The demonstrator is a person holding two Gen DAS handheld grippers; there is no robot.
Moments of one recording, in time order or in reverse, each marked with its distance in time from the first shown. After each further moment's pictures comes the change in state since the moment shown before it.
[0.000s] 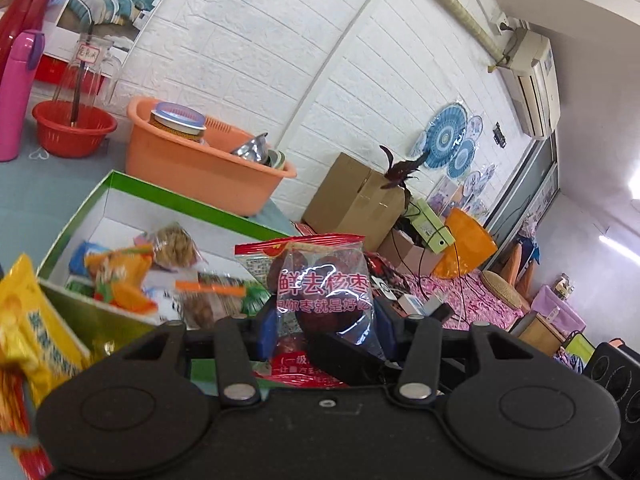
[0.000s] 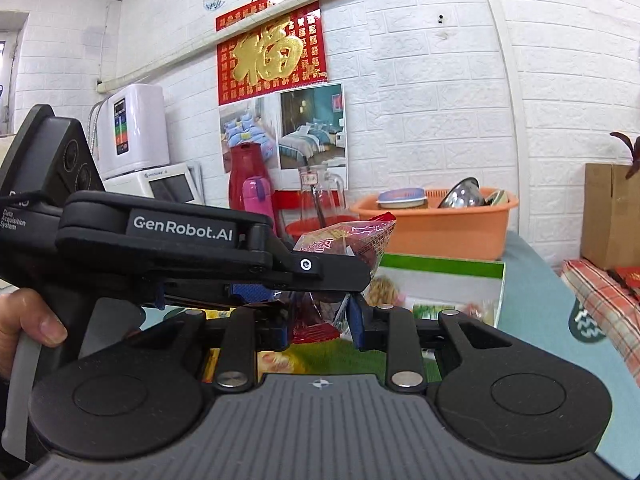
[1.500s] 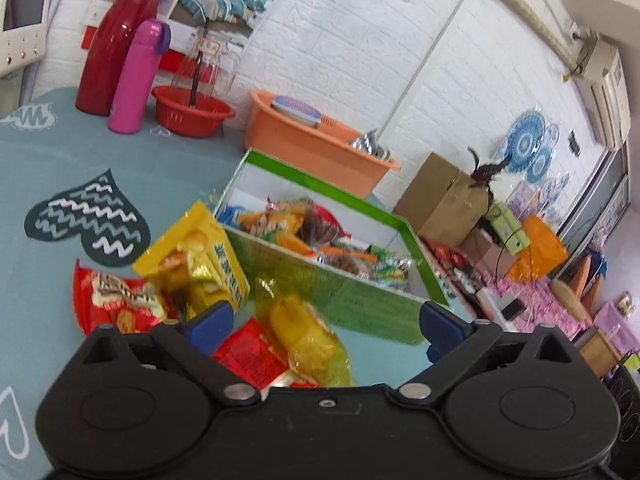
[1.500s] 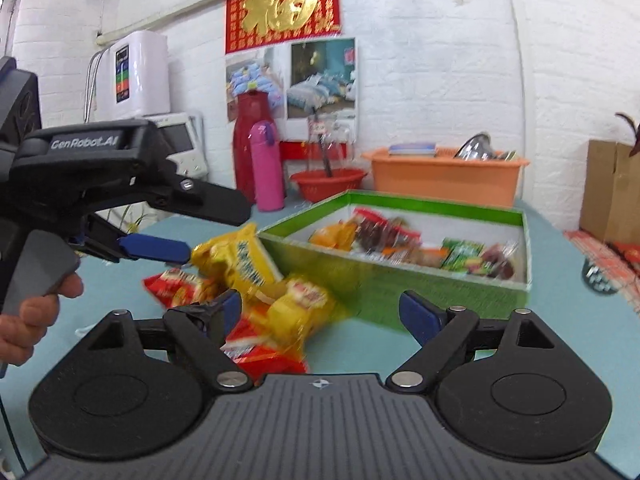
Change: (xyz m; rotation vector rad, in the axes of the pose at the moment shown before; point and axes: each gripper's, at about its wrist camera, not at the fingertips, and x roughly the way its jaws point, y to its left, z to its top) left arm -0.076 0.041 -0.033 -0.050 0.028 0.250; right arm 0.007 0.046 -0.046 -0.034 0.136 -0.032
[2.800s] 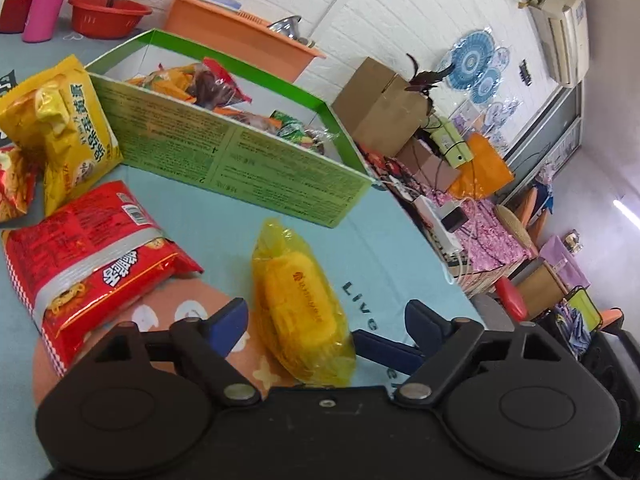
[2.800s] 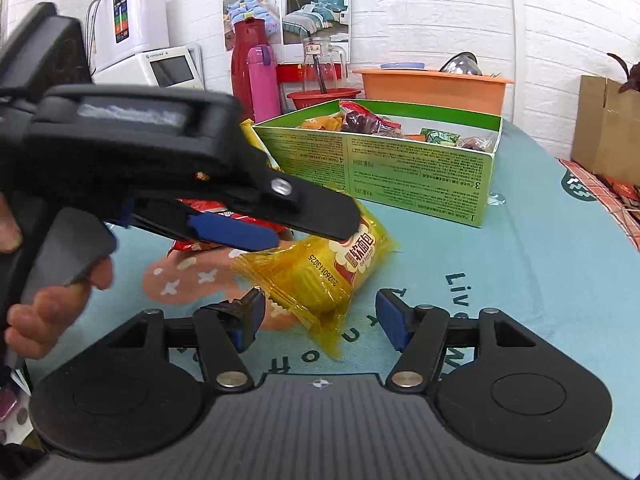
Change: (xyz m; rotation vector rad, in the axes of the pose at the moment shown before) left arm 0.046 -0.044 -0.066 0.013 0.226 -0.185; right arm -0.046 -0.007 -0.052 0.013 0.189 -0.004
